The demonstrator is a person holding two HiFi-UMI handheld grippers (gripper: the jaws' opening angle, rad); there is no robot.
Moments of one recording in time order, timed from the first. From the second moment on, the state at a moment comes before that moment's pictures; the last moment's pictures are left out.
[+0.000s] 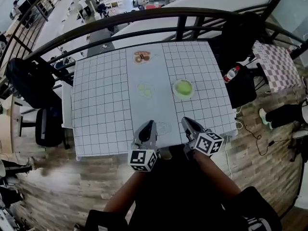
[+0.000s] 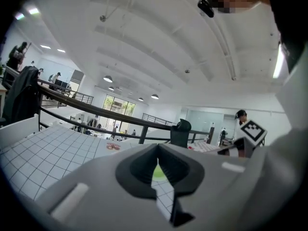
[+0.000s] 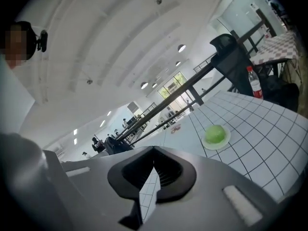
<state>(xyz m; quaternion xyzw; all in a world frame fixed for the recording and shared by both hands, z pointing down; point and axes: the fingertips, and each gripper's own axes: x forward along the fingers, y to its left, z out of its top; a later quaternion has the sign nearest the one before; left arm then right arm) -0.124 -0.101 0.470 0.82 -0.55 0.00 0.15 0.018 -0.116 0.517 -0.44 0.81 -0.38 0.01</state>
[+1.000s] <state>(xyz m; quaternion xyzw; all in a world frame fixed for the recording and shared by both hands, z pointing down) -0.112 -0.072 0.418 0.84 -0.54 -0.01 0.04 -0.040 -0.071 0.419 -0.51 0.85 -0.11 -0.02</state>
